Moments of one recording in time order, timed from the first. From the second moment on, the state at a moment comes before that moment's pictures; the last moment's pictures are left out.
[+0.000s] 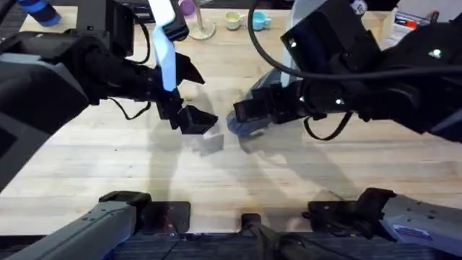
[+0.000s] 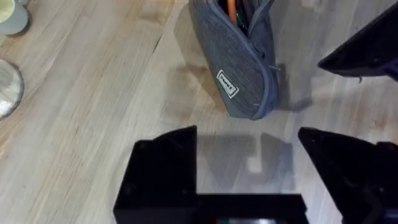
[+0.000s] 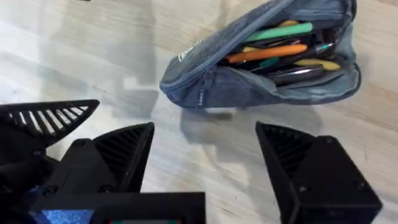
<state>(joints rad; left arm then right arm) -0.07 1.20 0.87 -0.80 0.74 0.95 0.76 1.25 1.05 -0.85 0.05 0.47</state>
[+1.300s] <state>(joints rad) -0.07 1.20 0.87 -0.80 0.74 0.95 0.76 1.51 0.99 -0.60 0.05 0.55</state>
